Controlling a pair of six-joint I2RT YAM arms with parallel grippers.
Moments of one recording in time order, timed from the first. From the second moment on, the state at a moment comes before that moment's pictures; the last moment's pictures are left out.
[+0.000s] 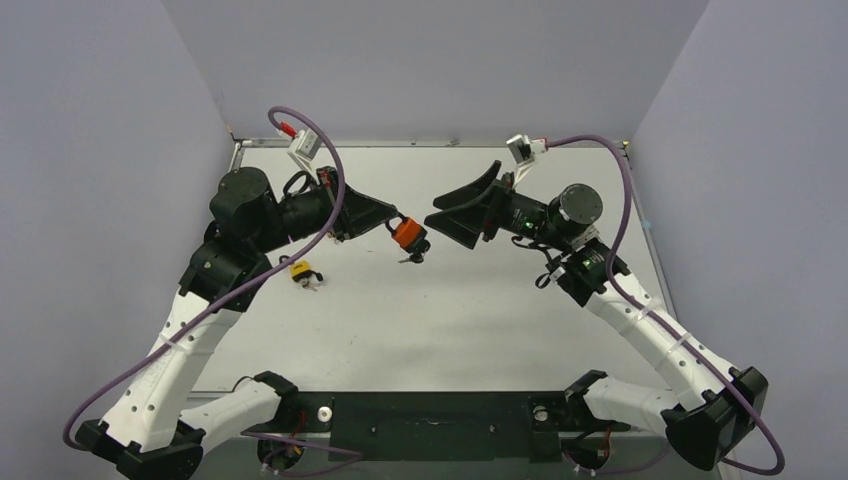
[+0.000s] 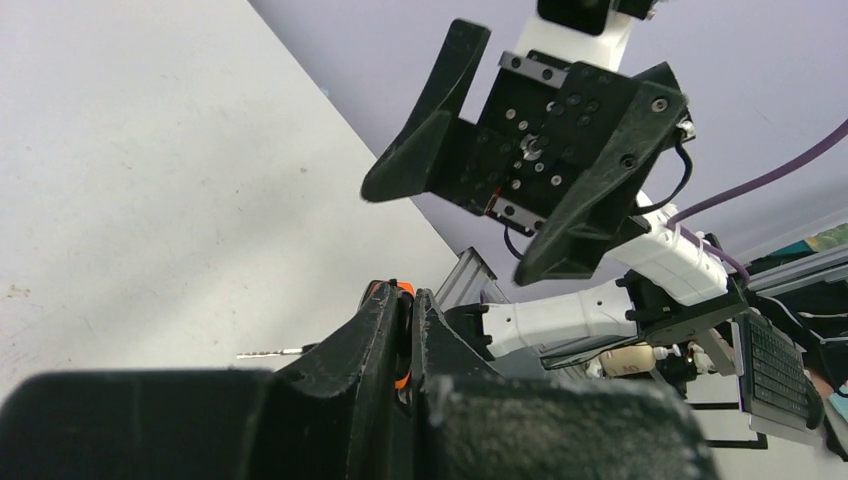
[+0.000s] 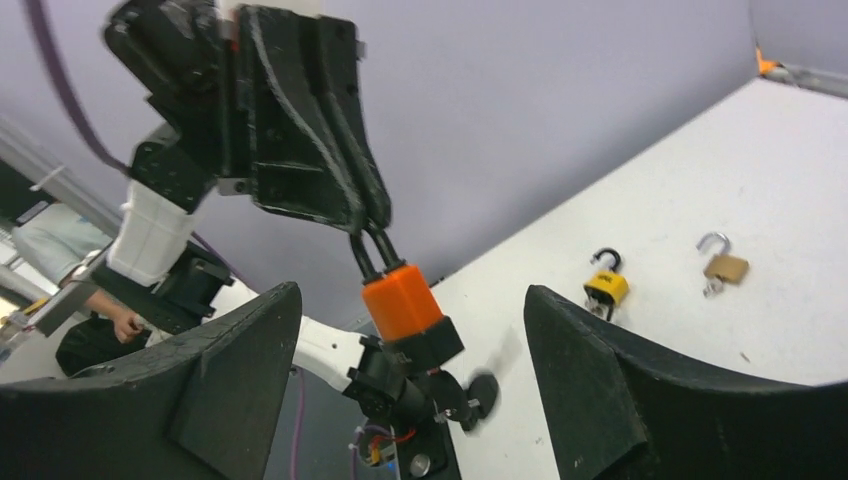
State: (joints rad) left arm -0.50 1.01 1.33 -0.36 0.55 -0.73; right arm 0.62 1.11 1.06 0.23 -0.63 0.71
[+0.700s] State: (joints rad) left arm -0.43 1.06 1.34 -0.26 0.61 -0.92; right arm 0.54 1.16 0.96 0.49 -0.84 0.79
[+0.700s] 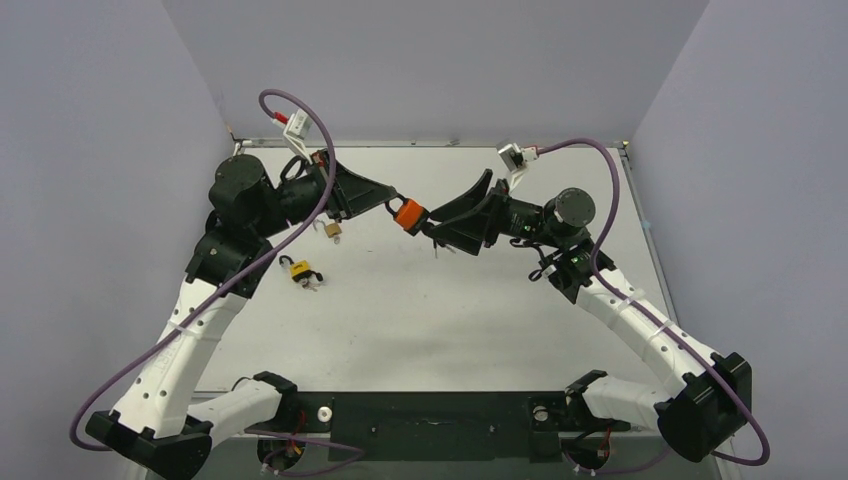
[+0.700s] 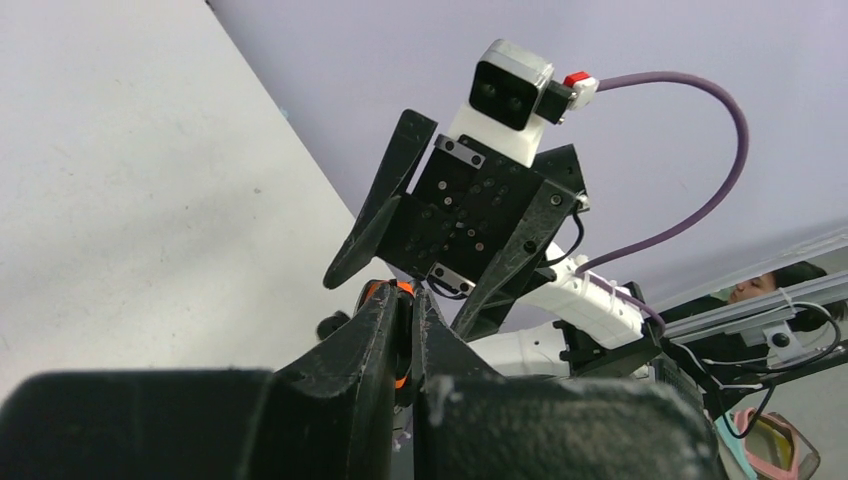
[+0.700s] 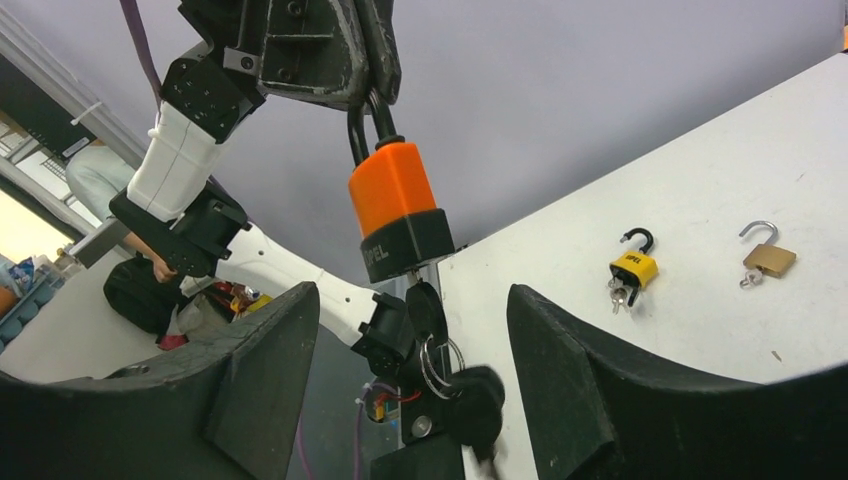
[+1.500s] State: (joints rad) left arm -0.38 1.09 1.33 -0.10 0.67 -1.03; right arm 0.58 1.20 0.96 0.55 -0.83 0.83
